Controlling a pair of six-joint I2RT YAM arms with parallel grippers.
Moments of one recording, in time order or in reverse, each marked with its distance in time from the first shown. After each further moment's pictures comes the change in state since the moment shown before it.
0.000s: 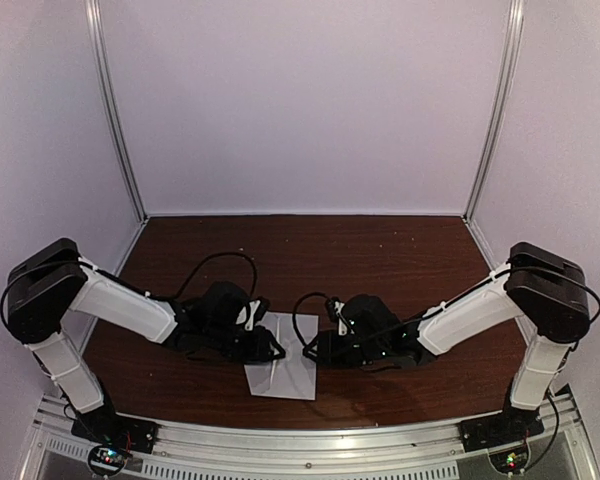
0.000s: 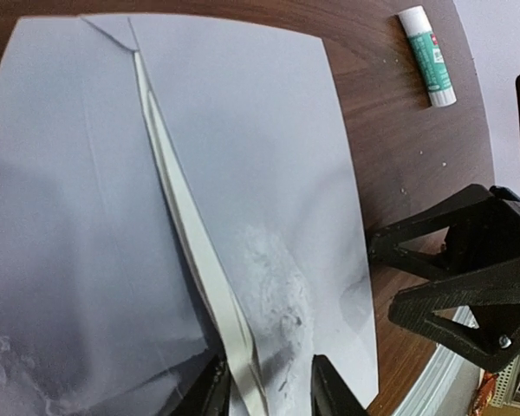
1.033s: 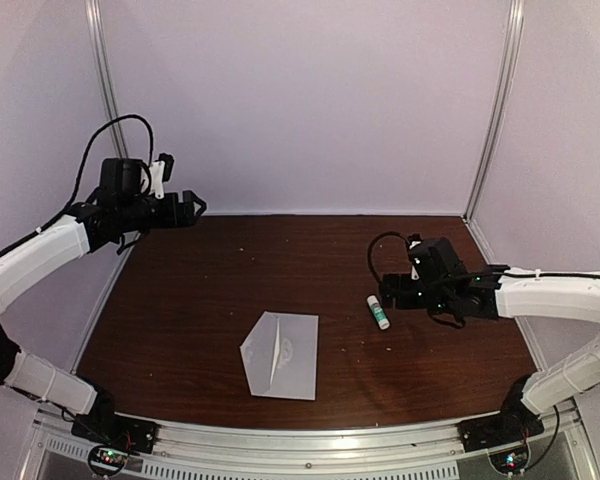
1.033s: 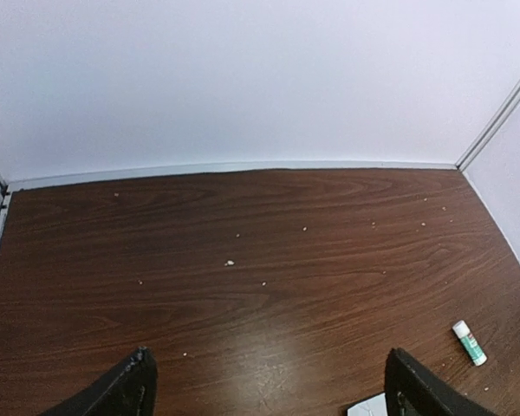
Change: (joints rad) left arm 0.554 -0.383 0.473 -0.483 -0.207 0.584; right arm -0.267 -0.524 0.016 -0.596 0.471 -0.381
